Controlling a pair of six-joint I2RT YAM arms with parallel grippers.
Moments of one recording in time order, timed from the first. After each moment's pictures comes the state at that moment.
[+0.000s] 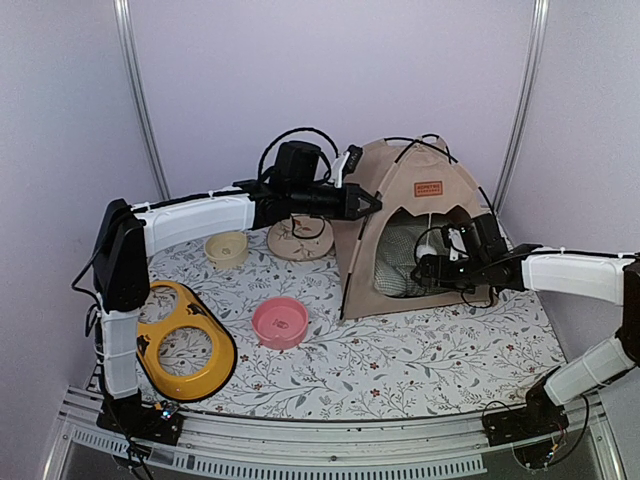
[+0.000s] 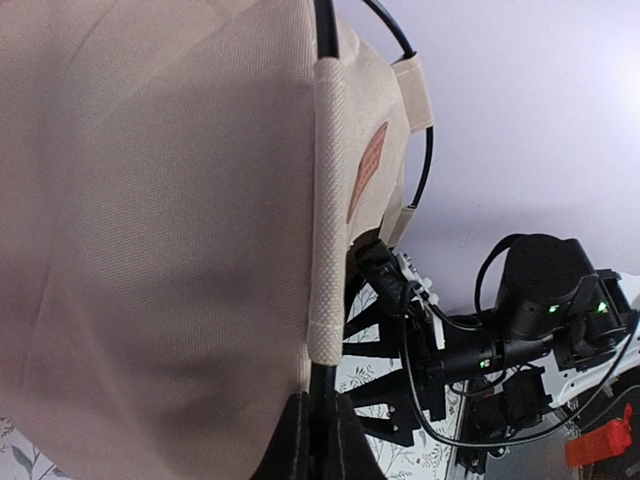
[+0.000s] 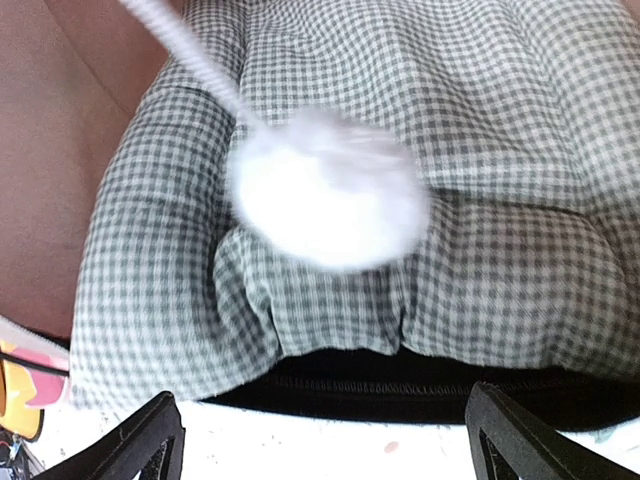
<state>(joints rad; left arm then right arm) -0.78 2.07 1.80 -0.04 0.44 -0.45 0.48 1.41 0.80 -0.19 -0.07 0.49</state>
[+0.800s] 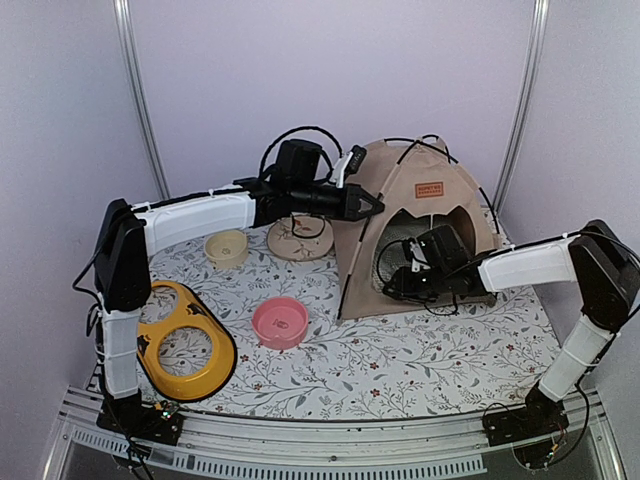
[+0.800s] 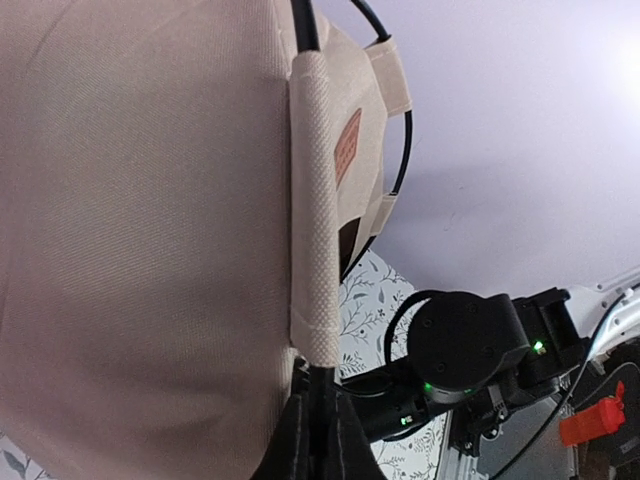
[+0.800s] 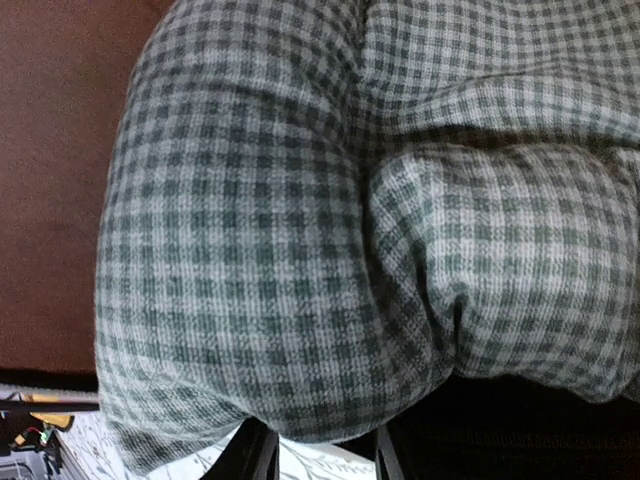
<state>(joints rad) -0.78 2.07 1.82 -0.07 0.51 -0.42 0.62 1.65 0.84 0.00 -0.15 0.61</state>
